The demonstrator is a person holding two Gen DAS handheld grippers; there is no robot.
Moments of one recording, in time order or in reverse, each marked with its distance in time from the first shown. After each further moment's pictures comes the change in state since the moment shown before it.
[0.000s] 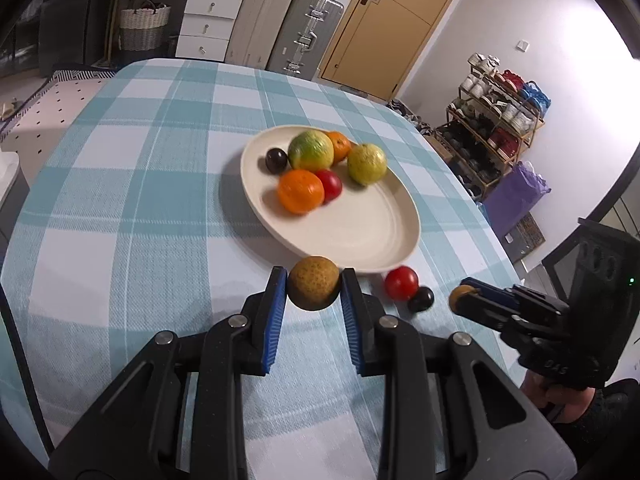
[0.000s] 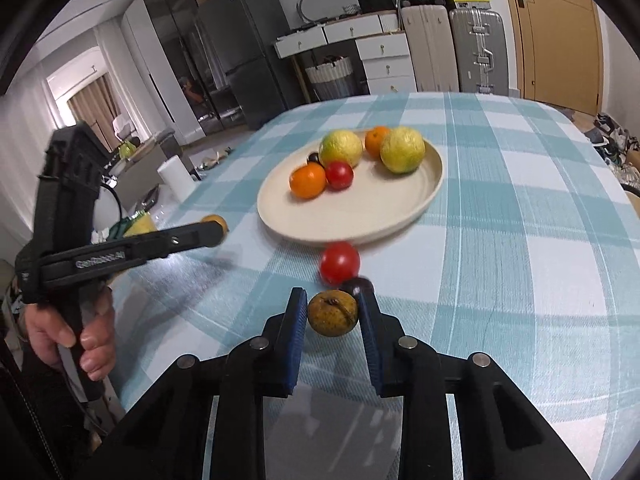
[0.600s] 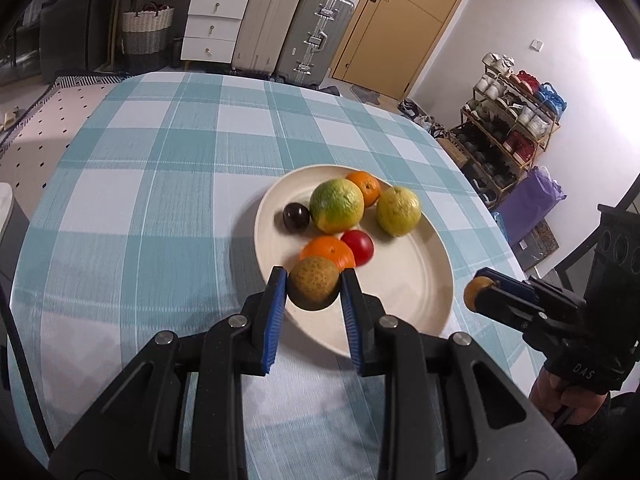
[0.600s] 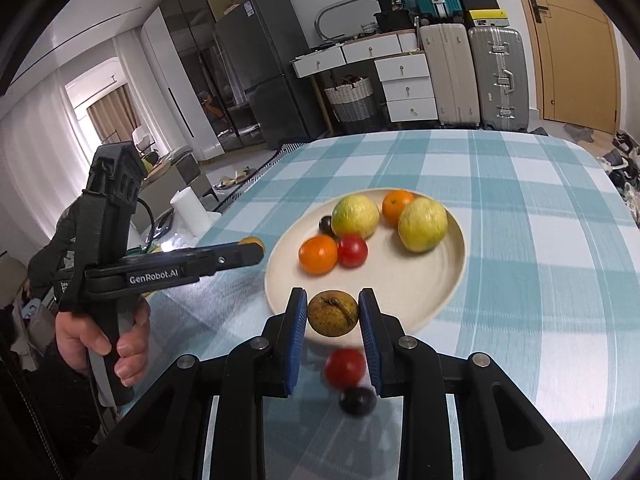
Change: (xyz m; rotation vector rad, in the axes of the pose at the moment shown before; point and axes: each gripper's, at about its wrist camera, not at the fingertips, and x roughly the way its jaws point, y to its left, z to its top) left arm 0.046 0.014 0.069 0.001 0.017 0.043; right arm 0.019 -0.007 0.066 -0.028 -0.059 0.075
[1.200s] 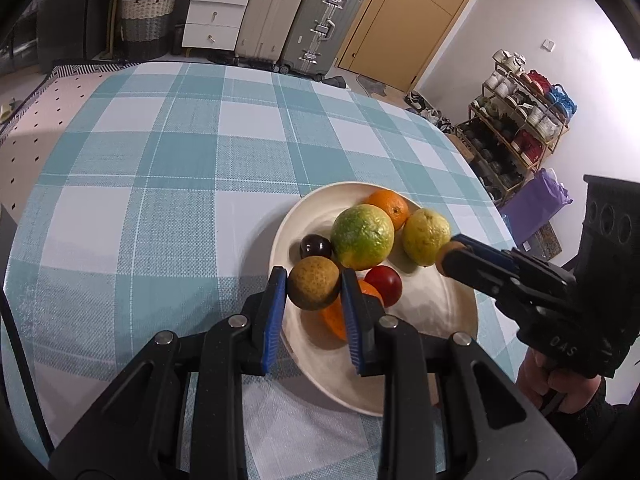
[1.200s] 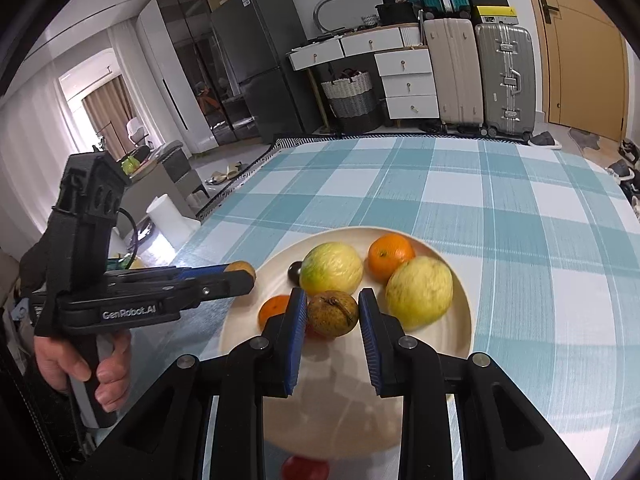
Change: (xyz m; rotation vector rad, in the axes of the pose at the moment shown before) left arm 0.043 0.018 0.034 -0.025 0.051 0.002; right arm 0.062 -0.024 0.054 -0.026 0.033 -0.021
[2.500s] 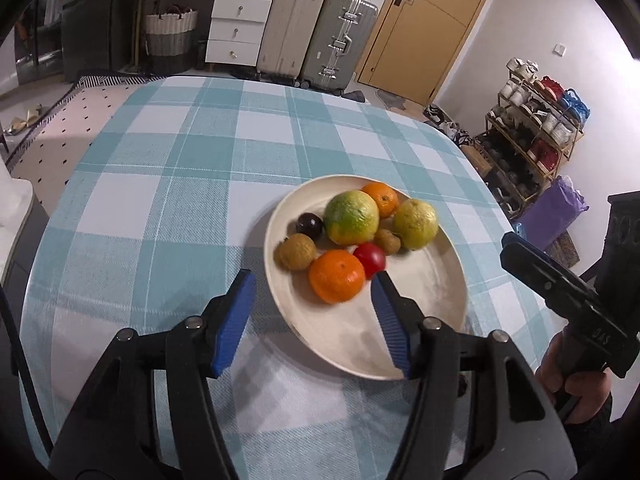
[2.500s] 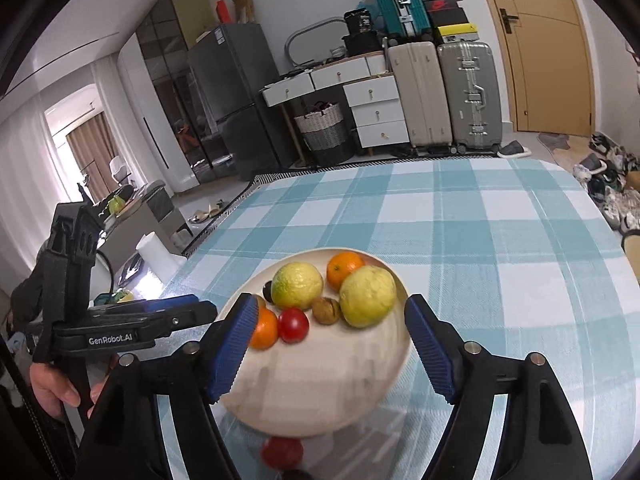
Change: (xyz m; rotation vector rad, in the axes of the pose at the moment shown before) left arm -0.041 -0.032 -0.035 -0.011 -0.073 0.098; right arm -0.048 -0.022 -0.016 0.093 -0.130 -0.063
